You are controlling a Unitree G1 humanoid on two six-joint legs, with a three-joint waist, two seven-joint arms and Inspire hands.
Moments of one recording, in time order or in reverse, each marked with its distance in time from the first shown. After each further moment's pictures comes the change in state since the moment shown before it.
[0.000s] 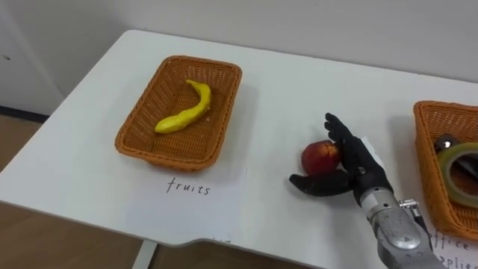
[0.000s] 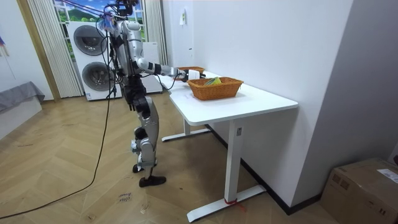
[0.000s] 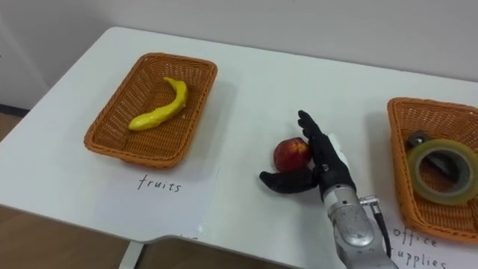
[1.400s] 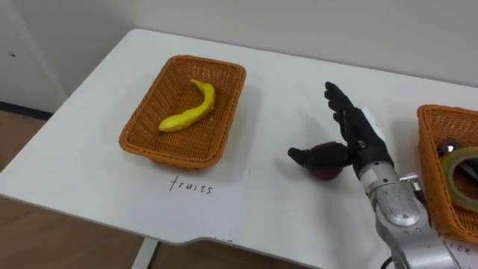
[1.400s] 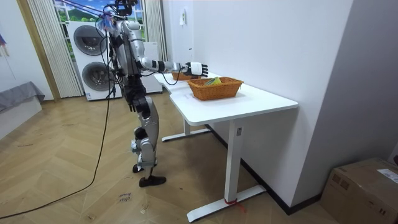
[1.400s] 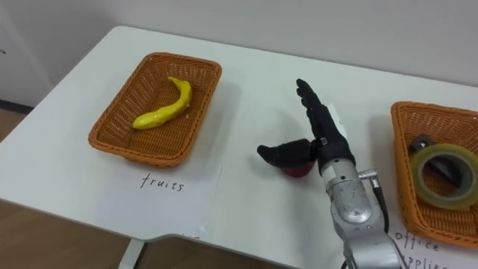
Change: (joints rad) left arm -0.004 0.000 0.002 -0.006 0.001 0.000 -0.040; right arm -0.088 -0.003 -0.006 -0.039 -0.003 0.000 -0.024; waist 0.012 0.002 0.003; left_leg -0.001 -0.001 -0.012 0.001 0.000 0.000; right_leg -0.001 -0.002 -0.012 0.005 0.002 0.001
